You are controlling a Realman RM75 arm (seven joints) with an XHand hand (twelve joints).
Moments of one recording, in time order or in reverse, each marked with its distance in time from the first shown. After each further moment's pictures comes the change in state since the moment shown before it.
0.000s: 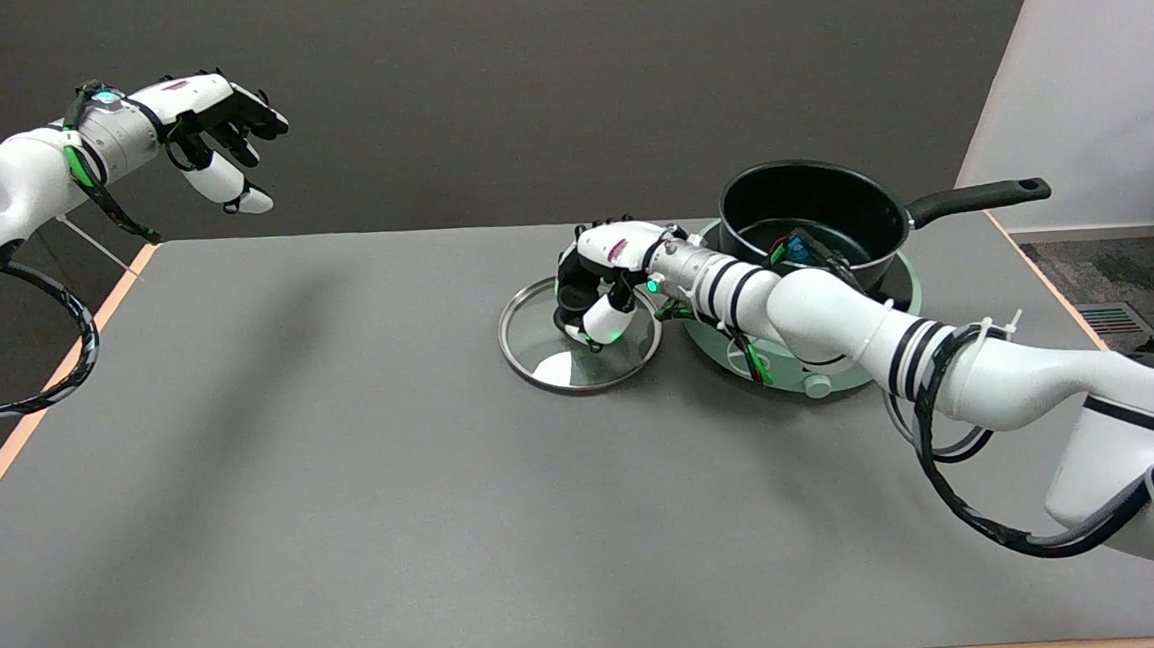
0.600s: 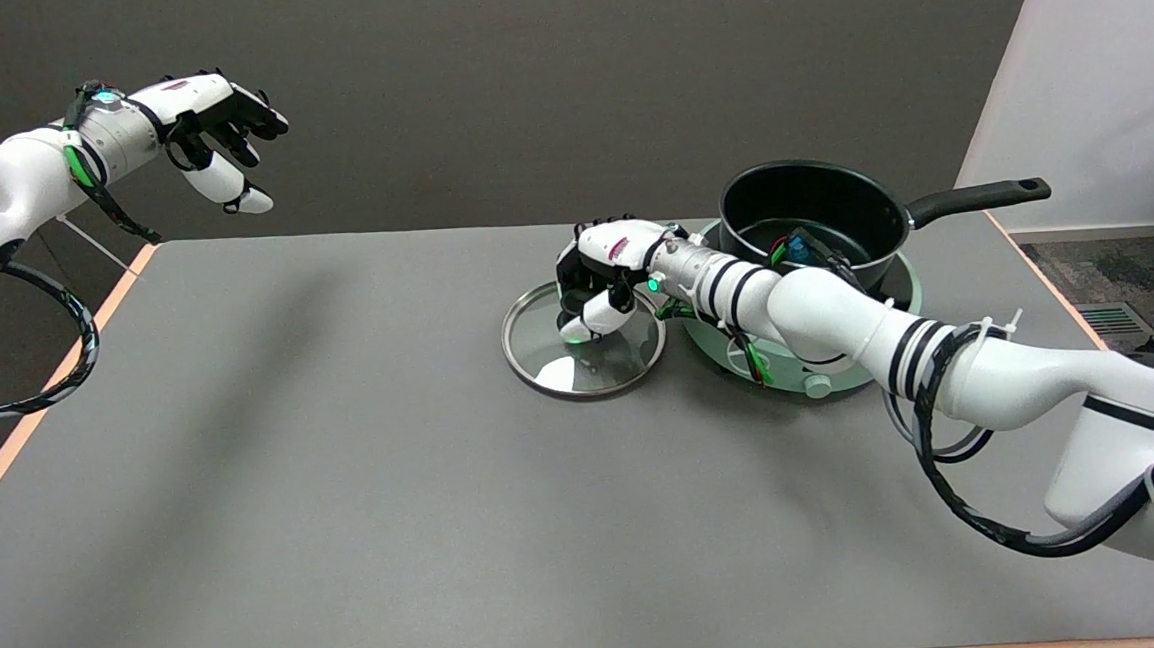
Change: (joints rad) arm 0.000 -0.001 0.004 -0.004 0.007 -0.001 -0.001
